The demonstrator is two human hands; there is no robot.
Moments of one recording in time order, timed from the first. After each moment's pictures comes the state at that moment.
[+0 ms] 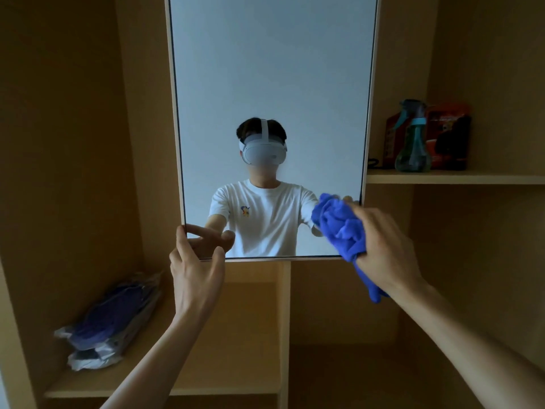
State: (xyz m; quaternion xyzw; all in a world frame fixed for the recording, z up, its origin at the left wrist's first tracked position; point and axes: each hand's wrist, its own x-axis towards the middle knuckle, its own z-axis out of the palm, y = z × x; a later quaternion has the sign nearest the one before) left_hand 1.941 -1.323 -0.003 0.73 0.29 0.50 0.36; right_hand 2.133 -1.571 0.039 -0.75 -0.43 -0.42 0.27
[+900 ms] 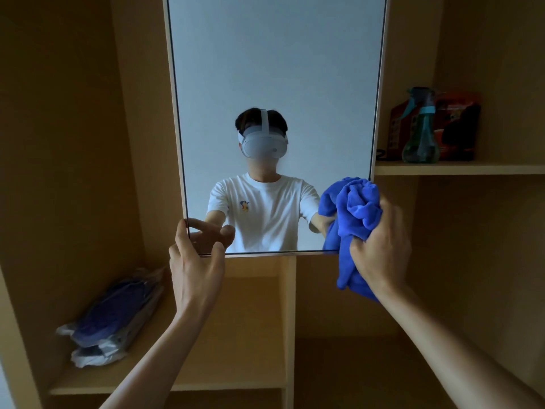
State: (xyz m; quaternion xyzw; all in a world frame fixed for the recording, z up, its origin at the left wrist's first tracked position) left_hand 1.942 -1.315 -0.004 0.72 0.29 0.53 0.35; right_hand 2.126 -1.537 0.023 -0.71 -0.29 -0.47 0.44
